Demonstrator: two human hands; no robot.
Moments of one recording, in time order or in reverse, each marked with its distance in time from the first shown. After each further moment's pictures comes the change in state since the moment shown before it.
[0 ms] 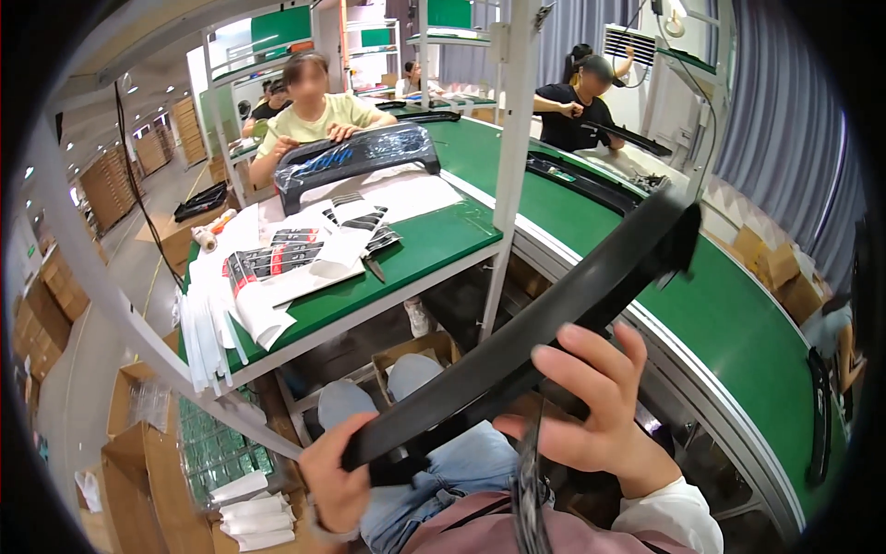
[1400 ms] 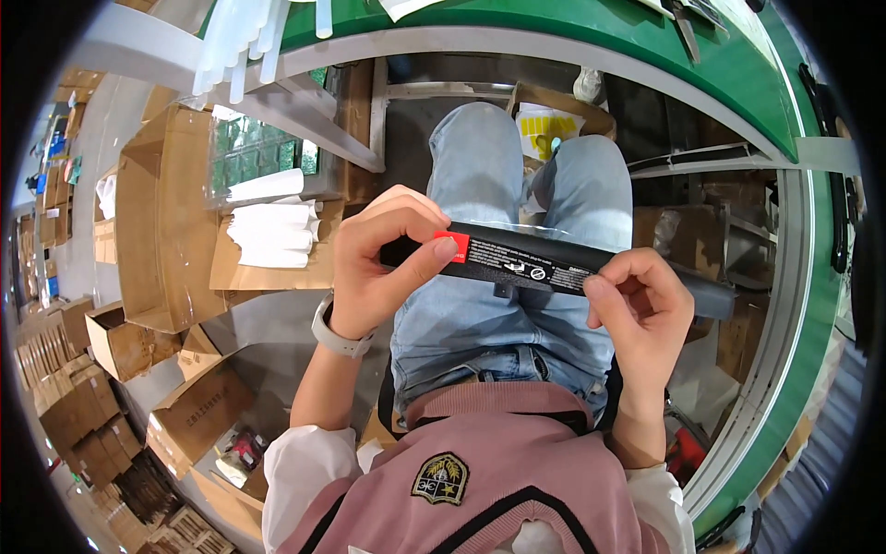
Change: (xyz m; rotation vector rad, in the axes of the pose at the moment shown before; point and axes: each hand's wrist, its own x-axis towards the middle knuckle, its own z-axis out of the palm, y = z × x) left_hand -0.023 -0.163 -0.035 -0.237 -0.042 -0.343; right_hand -0.053 -0.029 0.208 1.162 -0.719 1.275
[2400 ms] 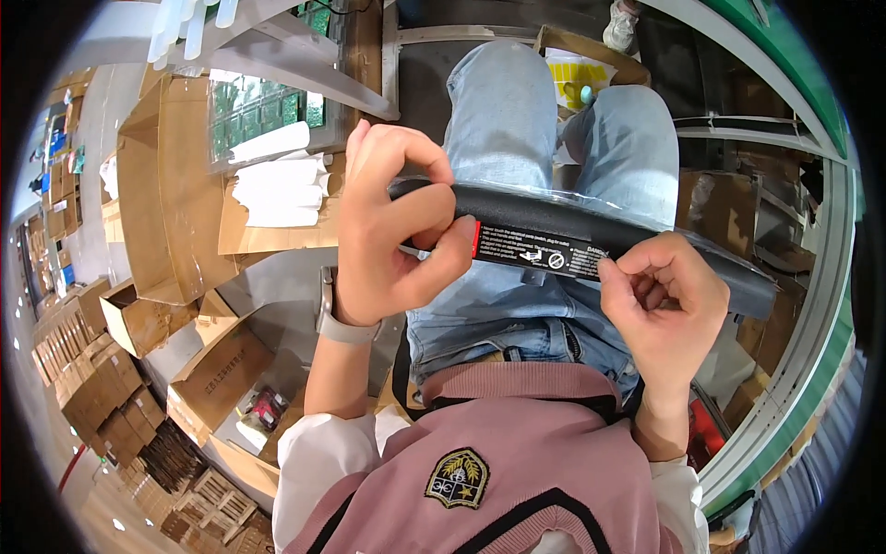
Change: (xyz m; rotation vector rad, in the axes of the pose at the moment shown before) left_hand -0.002 -0.008 0.004 0.446 0.036 0.160; right_hand 0.004 0.019 0.012 -0.462 0.014 -0.157
